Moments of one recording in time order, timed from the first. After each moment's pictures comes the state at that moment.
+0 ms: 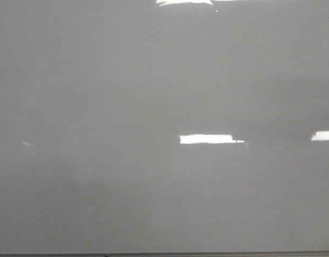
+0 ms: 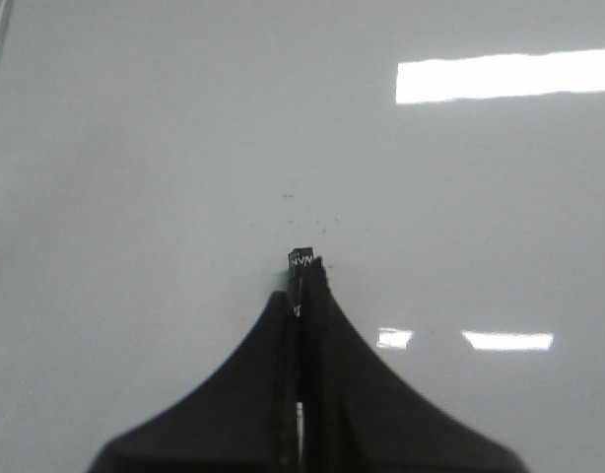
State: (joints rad) left arm 0.08 0.07 -0.21 -0.05 0.13 0.07; right arm 0.04 0.11 -0.36 0.10 0.41 -0.11
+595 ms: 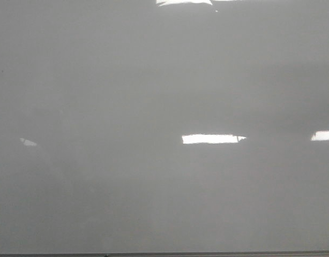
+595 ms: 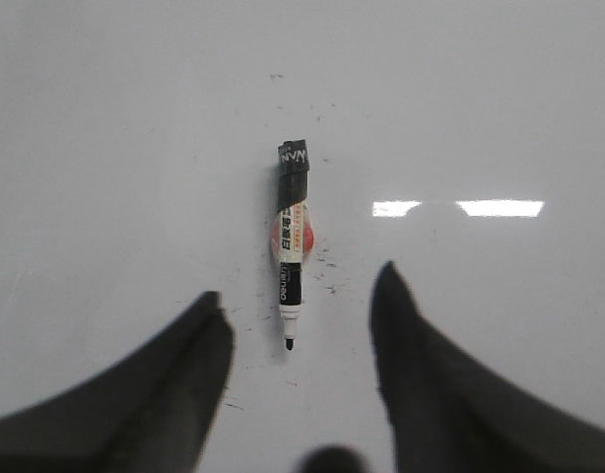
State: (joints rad) left arm 0.08 0.28 -0.31 -0.05 0.26 0.08; right arm 0.04 0.24 -0.42 0.10 0.46 -0.11
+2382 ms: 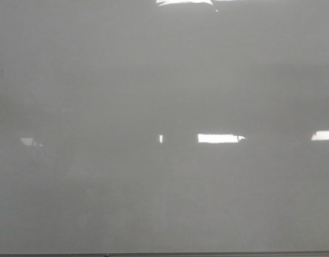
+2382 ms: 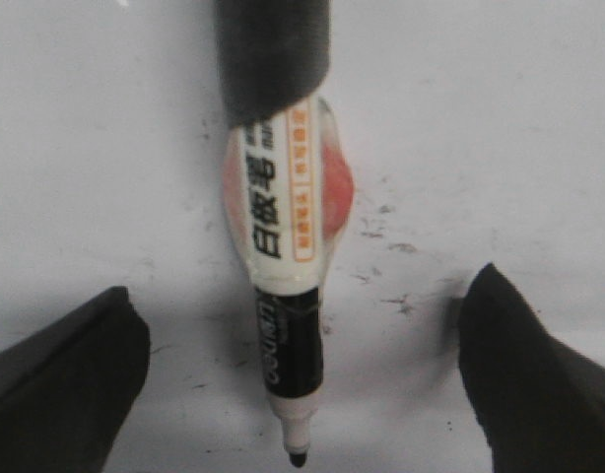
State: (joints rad) left arm 0.10 1.43 -0.61 0.01 -0.17 0.08; right arm 0.04 0.24 -0.42 0.10 0.46 -0.11
